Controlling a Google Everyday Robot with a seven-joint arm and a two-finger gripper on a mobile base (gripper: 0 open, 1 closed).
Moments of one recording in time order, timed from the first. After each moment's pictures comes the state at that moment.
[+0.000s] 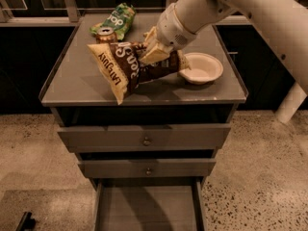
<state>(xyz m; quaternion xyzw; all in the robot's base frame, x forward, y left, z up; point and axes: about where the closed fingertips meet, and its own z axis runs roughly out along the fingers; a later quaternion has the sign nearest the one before) 0.620 0.000 0.931 -0.70 0.61 0.14 0.34</state>
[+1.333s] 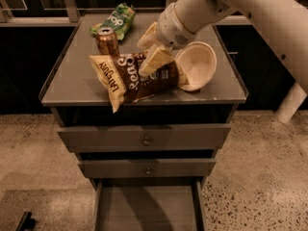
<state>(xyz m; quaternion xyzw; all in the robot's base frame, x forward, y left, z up) 0.620 0.001 0.931 -0.70 0.61 0.14 0.34</state>
